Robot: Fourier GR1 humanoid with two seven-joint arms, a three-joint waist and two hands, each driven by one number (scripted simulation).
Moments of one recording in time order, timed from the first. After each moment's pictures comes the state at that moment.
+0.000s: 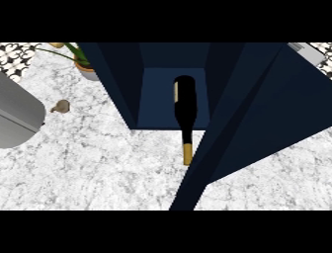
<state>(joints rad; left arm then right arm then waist) 0.50 0.81 -0.18 -2.10 0.89 0.24 -0.64 -0.05 -0.05 0.83 -2.41 0.06 -0.11 0.71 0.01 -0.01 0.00</state>
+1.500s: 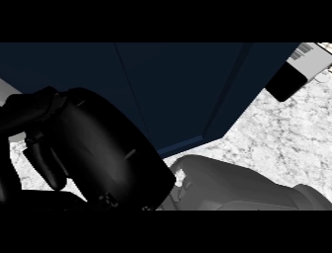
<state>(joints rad) 0.39 0.71 -0.16 -2.07 0.91 0.20 -0.51 -1.06 -0.01 0.61 -1.71 -0.21 -0.48 0.62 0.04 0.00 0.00</state>
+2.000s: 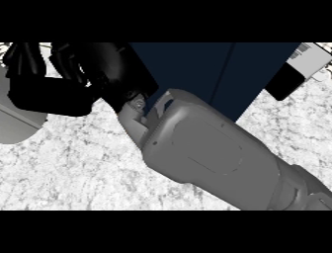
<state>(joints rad) 0.36 0.67 -0.15 -2.05 0.86 0.20 -0.49 -1.22 0.00 0.47 -1.32 -0.23 -0.38 0.43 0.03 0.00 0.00</state>
